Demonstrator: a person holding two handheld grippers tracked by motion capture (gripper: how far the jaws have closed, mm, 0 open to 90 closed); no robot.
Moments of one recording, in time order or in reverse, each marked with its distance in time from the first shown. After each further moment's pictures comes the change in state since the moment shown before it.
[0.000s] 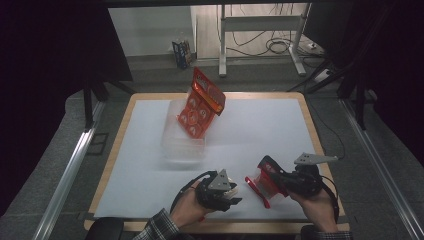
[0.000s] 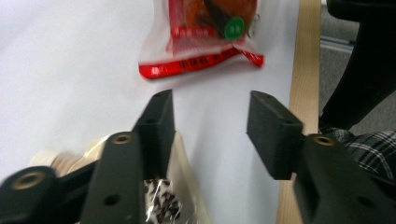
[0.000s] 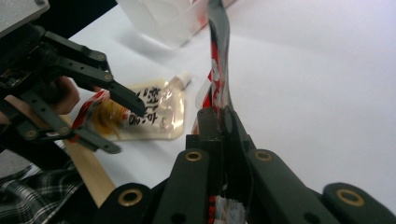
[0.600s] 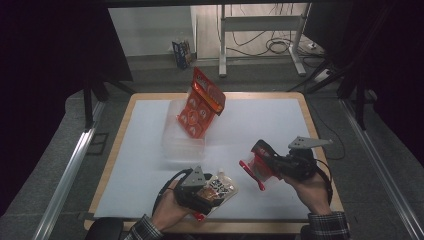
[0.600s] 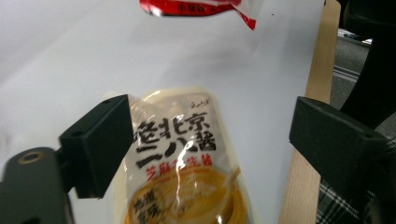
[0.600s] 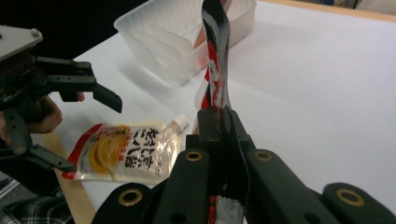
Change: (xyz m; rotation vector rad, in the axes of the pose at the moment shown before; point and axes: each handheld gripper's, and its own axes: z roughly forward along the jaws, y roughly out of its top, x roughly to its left) left arm 0.012 -0.033 -0.041 -0.071 0.072 -0.114; right arm 0.002 0.043 0.008 -0.052 0.001 -0.070
